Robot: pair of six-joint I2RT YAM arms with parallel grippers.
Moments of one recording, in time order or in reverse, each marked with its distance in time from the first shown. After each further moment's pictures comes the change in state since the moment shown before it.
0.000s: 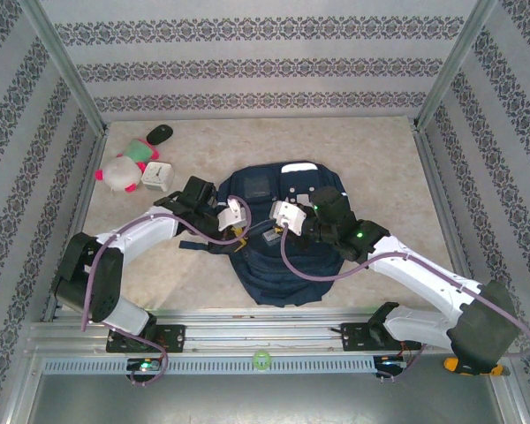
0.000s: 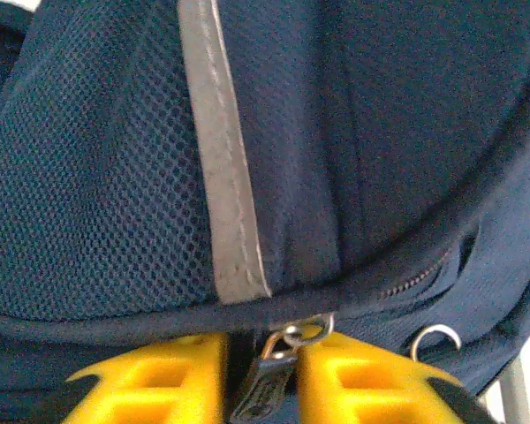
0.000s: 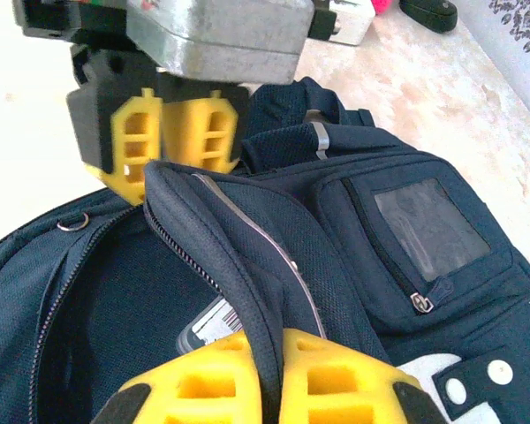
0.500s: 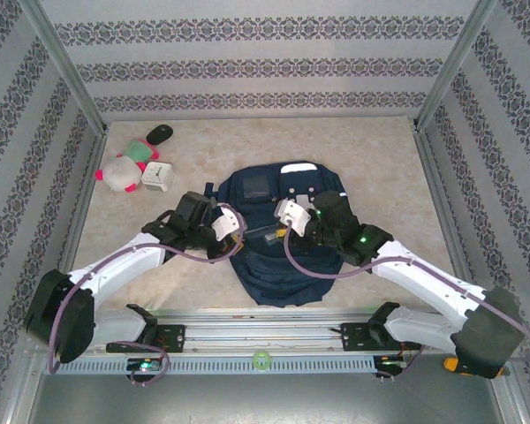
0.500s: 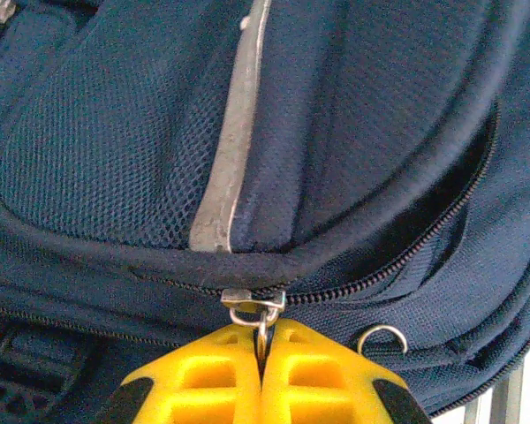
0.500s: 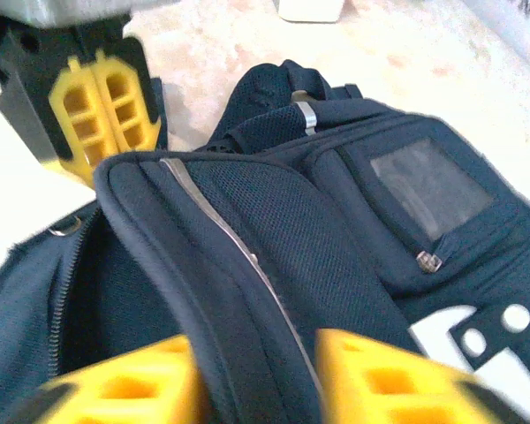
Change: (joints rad) left arm -0.110 -0.270 -0.189 0.152 -0.266 -0.356; right arm 0.000 -0.065 -0.038 -0.017 0.035 0.178
